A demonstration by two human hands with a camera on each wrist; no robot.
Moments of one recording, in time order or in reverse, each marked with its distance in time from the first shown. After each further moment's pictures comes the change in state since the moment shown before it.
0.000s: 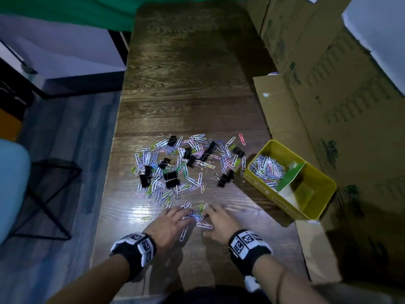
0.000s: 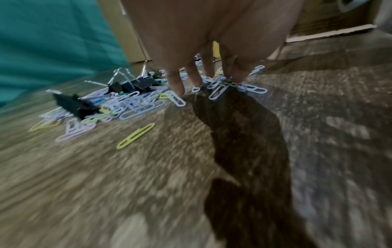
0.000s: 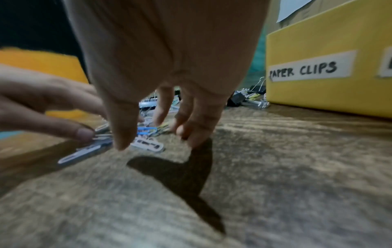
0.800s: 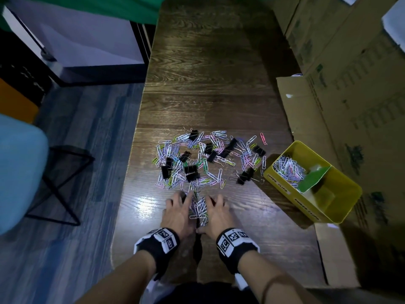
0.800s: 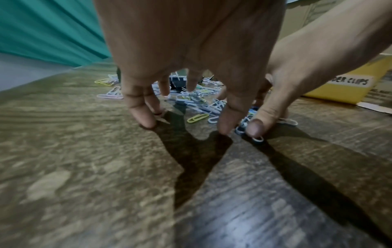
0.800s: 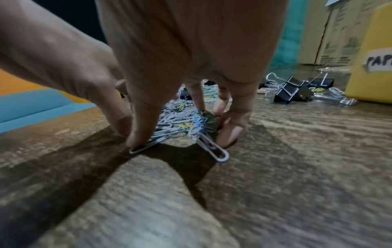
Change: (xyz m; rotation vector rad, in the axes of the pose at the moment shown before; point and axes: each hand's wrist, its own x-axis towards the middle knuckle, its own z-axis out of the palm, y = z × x) left_hand -0.010 0.007 -0.008 -0.399 -0.008 -0.650; right_hand 0.015 -0.069 0.021 -0.166 0.101 0.133
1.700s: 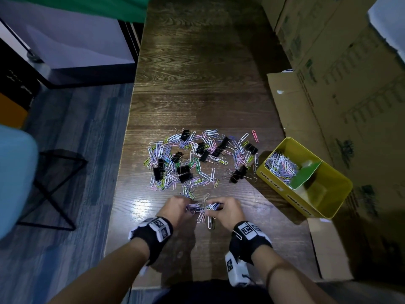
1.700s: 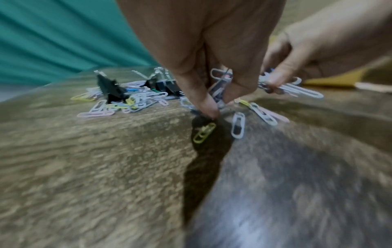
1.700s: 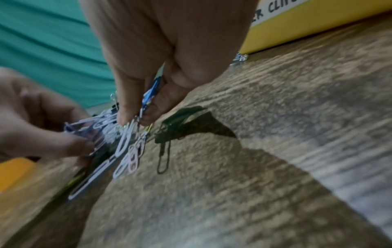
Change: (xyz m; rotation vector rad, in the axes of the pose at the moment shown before) left_hand 0.023 0.011 -0.028 -0.151 -0.032 0.164; right_hand 0.008 0.043 -0.010 0.866 0.081 0.150
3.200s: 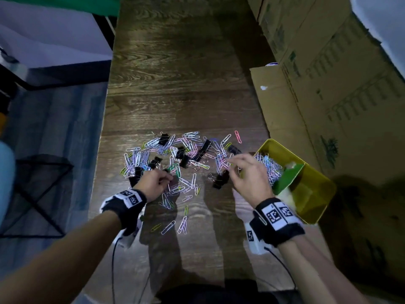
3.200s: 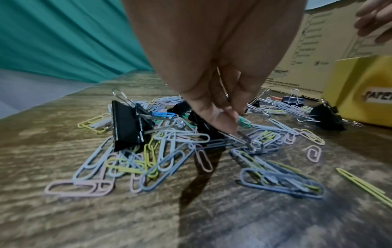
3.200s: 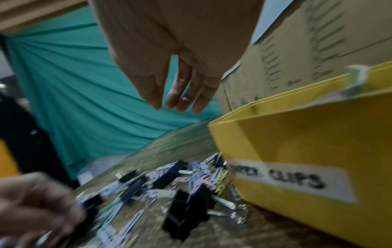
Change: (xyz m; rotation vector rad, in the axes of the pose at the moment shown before) left_hand 0.079 -0.005 -0.051 -0.099 0.009 -0.012; right_hand 0.017 -0.038 -0.135 -0.339 0.429 -0.509
